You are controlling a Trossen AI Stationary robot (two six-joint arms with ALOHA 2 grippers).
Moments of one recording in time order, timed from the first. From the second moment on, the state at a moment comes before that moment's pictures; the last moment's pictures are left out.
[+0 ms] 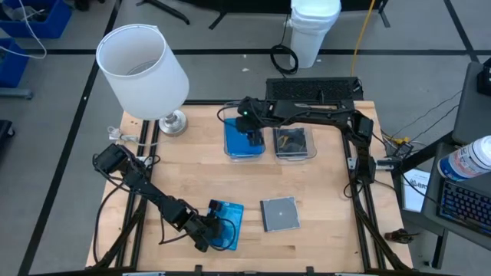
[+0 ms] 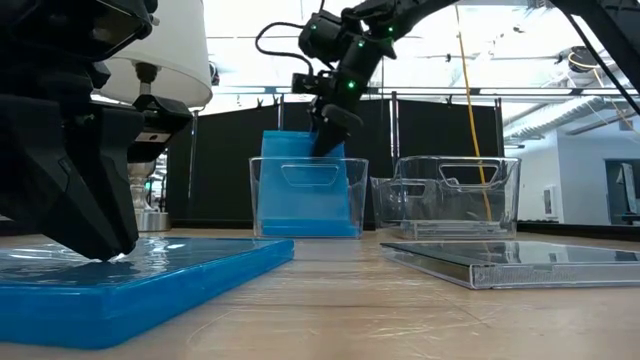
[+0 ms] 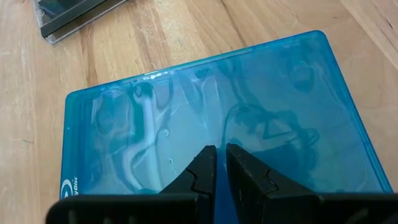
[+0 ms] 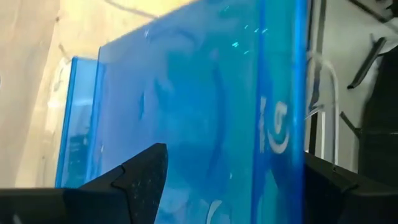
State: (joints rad) left arm -0.66 1.81 0.87 0.00 -0.32 -0.16; right arm -0.31 1.98 1.68 -0.65 0.14 -0.60
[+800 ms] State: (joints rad) left arm -0.66 1.81 0.87 0.00 -0.32 -0.17; right arm -0.27 1.98 1.63 -0.53 0.31 -0.73
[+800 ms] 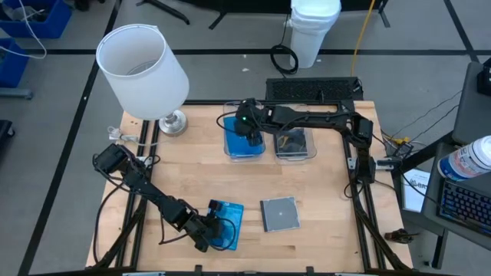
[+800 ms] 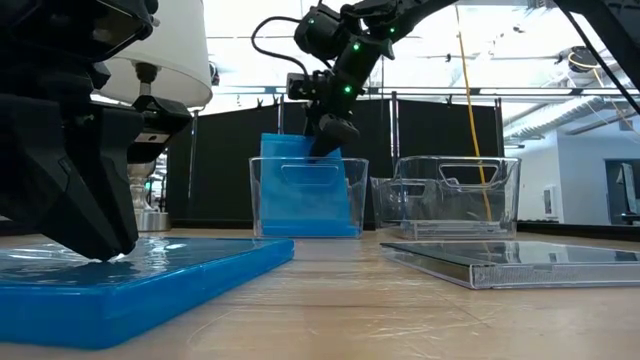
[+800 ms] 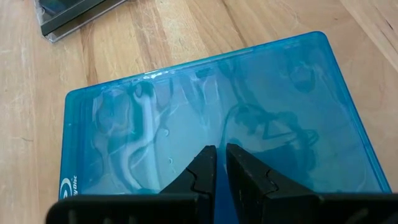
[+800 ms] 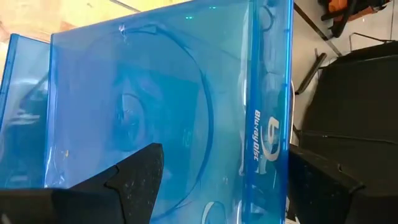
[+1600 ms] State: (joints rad) left arm -0.66 1.81 0.87 -0.01 -0.32 -0.18; right arm -0.27 1.98 1.63 -0.50 0.26 -0.76
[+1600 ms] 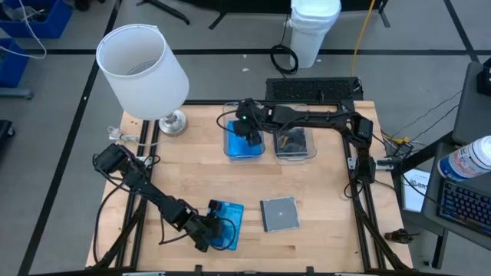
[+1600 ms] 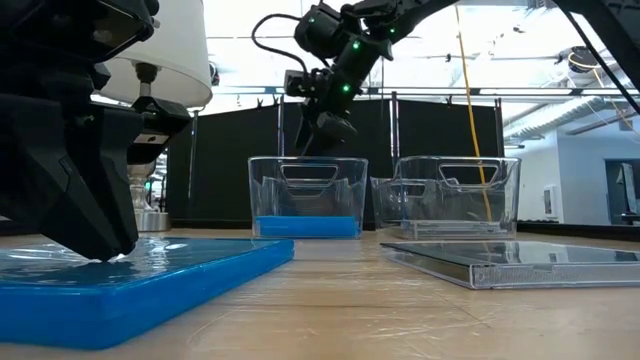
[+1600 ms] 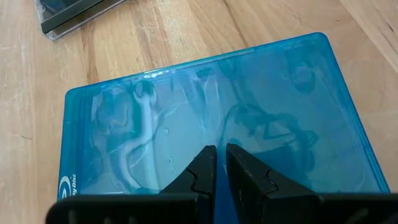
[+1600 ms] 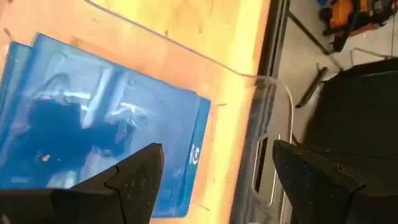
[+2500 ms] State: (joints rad) left arm -0.66 1.82 0.87 0.04 -0.37 -0.19; right arm 0.30 1.56 1.64 -1.14 0.34 0.00
